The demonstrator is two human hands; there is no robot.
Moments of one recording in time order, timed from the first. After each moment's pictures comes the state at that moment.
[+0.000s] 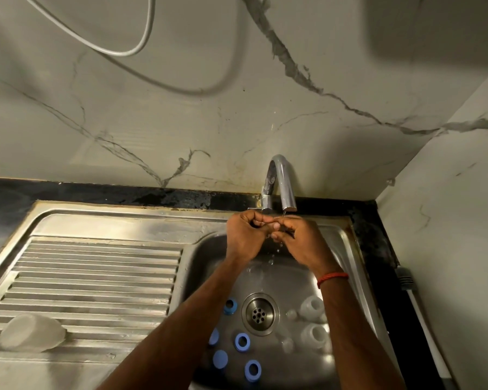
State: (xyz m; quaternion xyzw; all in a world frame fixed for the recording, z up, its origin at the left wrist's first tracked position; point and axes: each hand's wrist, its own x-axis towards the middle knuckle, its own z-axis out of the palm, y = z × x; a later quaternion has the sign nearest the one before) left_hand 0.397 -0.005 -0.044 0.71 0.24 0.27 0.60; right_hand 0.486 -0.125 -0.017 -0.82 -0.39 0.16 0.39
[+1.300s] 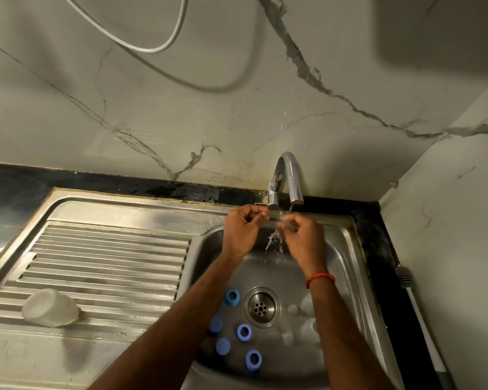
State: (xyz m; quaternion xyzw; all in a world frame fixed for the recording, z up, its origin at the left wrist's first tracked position) left_hand 0.369 0.006 -0.046 0.72 0.28 0.28 0.58; right_hand 0.455 -0.119 -0.032 -0.87 -0.27 0.08 0.40
